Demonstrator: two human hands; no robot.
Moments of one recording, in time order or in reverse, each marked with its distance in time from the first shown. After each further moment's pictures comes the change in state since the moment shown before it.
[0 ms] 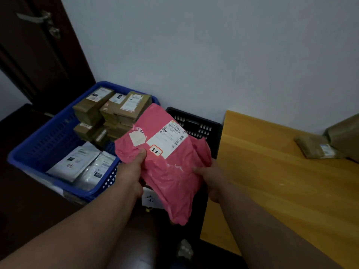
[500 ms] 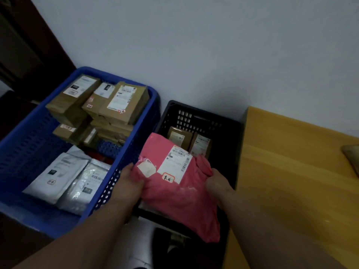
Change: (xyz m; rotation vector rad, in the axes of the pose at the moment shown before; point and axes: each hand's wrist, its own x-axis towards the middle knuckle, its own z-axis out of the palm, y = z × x) left_hand 0.144 0.008 0.023 0.909 0.006 0.204; right_hand 0.165 -0.004 0.013 -0.646 0.081 0.165
